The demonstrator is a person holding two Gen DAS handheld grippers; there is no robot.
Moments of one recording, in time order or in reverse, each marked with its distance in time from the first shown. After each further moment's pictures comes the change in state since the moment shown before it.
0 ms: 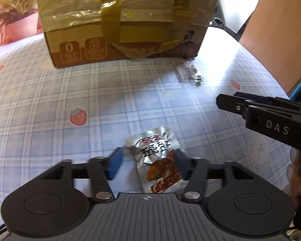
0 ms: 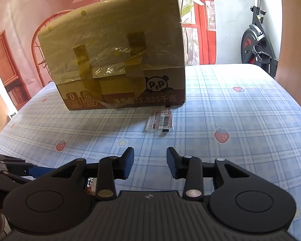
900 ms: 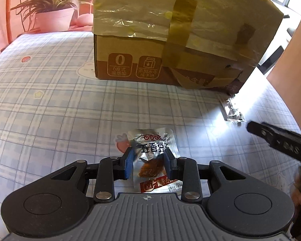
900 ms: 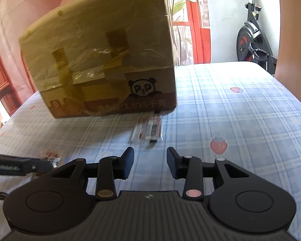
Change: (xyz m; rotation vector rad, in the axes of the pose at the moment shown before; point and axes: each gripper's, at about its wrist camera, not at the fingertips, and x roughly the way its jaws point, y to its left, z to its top) left arm 0.003 0.063 0.021 -0.182 -0.083 0.054; right arm 0.042 -0.021 0.013 0.039 -0.022 -0.026
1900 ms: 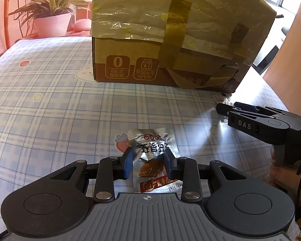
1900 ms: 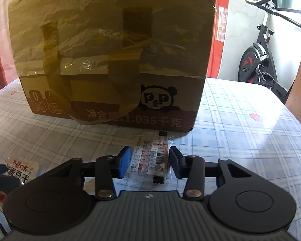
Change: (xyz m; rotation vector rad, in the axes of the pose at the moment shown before) left arm -0.005 -0.003 -0.008 0.029 -0.032 -0.012; right arm 0.067 0.033 0.006 -0.189 -0.021 -0.079
